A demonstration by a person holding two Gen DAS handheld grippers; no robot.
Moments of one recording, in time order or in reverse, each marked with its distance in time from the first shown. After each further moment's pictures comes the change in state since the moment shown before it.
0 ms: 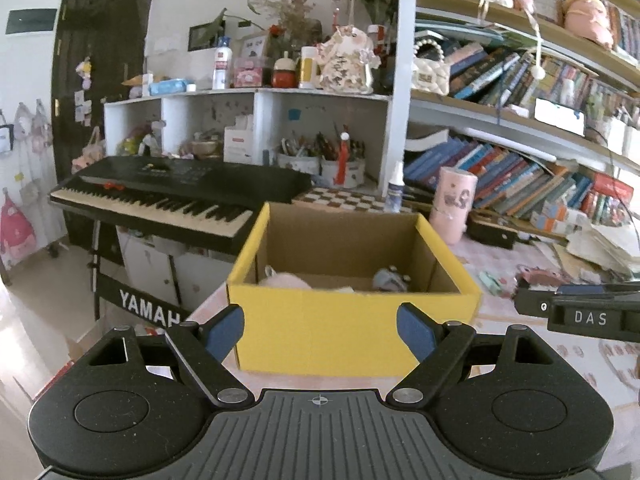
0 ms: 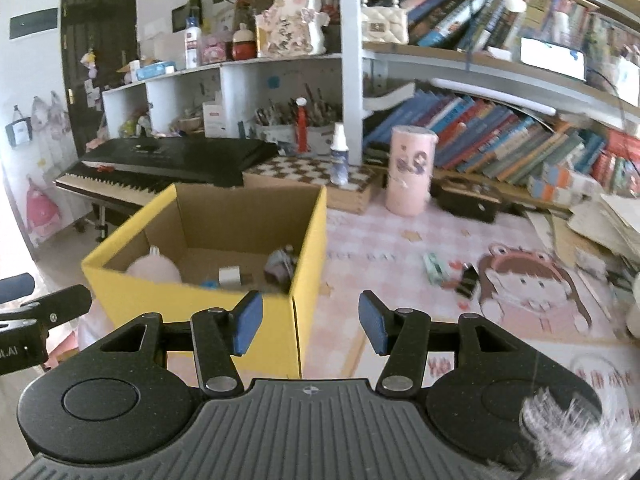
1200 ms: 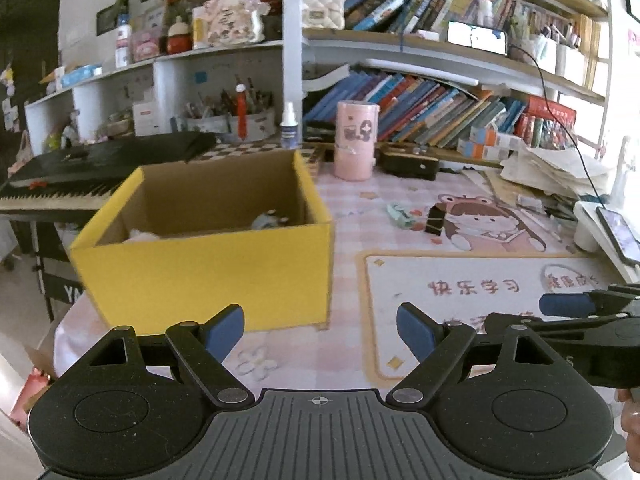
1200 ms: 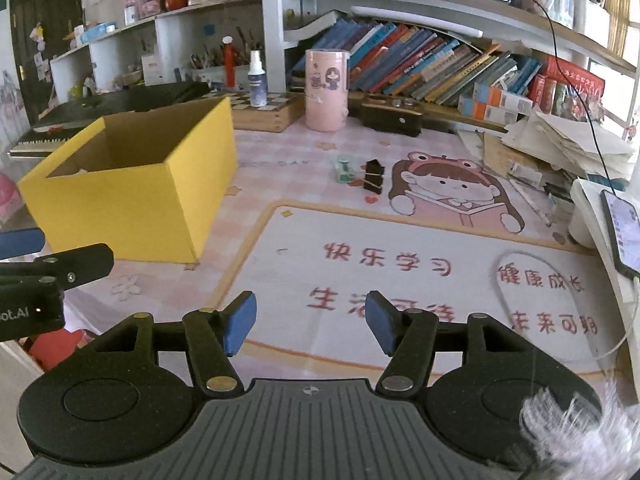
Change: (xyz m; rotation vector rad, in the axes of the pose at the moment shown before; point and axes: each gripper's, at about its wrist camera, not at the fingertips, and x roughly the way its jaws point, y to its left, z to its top) left arm 0.029 -0.118 -0.024 0.145 0.130 -0.133; right arm -0.015 -0.083 -0.064 0.061 0.146 -0.114
